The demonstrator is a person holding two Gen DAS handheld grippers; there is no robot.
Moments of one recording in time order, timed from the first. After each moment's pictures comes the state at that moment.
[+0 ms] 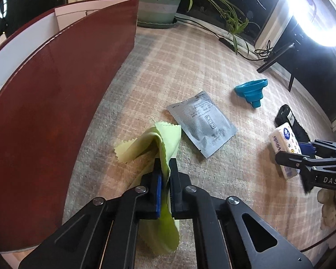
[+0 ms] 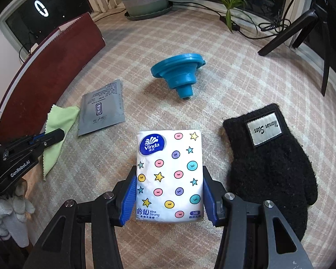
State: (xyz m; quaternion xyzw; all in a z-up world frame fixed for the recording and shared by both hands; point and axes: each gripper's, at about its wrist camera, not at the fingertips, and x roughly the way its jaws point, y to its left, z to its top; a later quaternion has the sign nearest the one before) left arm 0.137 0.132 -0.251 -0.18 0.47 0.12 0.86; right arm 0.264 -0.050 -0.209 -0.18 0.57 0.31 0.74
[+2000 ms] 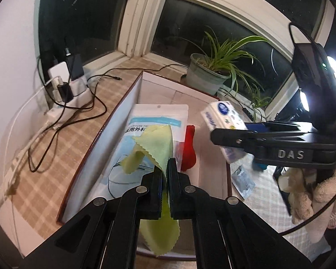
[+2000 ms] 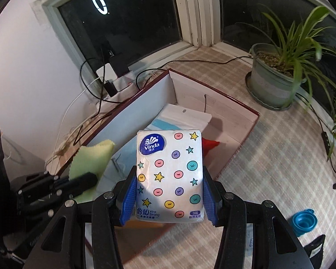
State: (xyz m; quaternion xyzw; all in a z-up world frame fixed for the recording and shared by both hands) left arm 0.064 0.308 -0.149 -0.22 0.37 0.14 0.89; right arm 0.211 0.245 -0.121 -0.20 0.50 0.44 0.72
